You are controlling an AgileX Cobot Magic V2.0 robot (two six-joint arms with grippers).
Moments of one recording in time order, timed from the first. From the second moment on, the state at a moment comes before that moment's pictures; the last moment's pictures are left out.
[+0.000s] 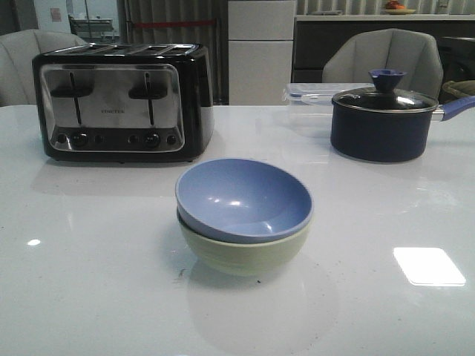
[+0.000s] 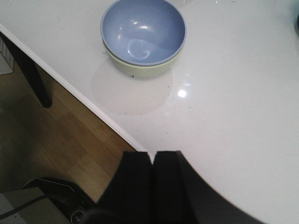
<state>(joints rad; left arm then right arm) -0.04 0.00 0.00 0.03 0.03 0.02 0.55 0.40 -0.57 0.10 0.86 -0.13</state>
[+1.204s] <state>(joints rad) -0.06 0.00 0.00 0.03 0.03 0.02 0.38 0.30 -0.42 0.09 0.71 -0.13</state>
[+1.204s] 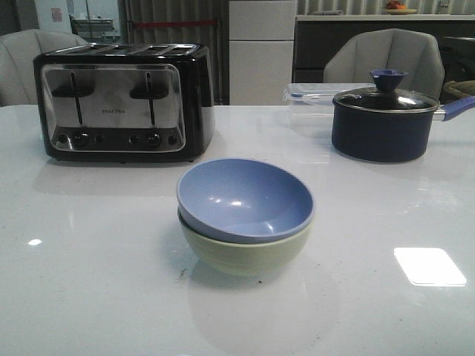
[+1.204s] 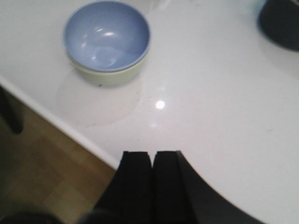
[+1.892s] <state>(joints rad) -0.06 0.00 0.00 0.03 0.03 0.02 -0.01 -0.01 0.03 0.07 0.08 -0.13</state>
